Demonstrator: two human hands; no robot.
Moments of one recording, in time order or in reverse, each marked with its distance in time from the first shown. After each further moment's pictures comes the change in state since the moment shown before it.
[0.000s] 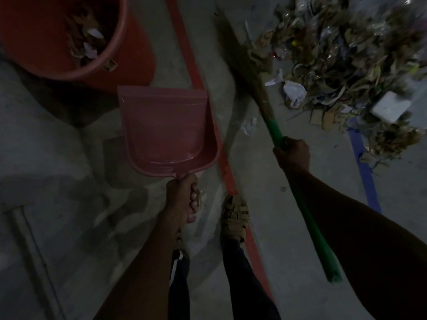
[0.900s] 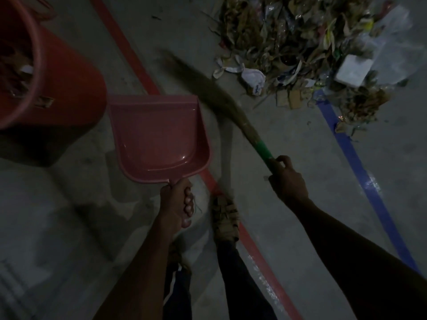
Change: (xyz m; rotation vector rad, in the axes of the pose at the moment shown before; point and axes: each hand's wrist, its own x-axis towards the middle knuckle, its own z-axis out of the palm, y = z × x) left_hand 0.009 -0.009 0.079 0.217 -0.053 0.005; right_hand -0.049 0.125 0.006 -0.152 -0.116 -0.087
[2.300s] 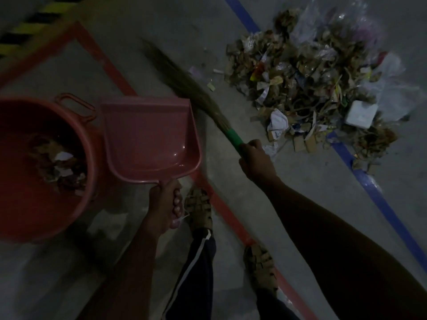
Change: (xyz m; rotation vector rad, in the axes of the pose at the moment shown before) left_hand 0.084 0.253 -0.052 0.130 -0.052 0.067; right_hand 0.206 -0.229 -0.091 0.236 0.089 0.006
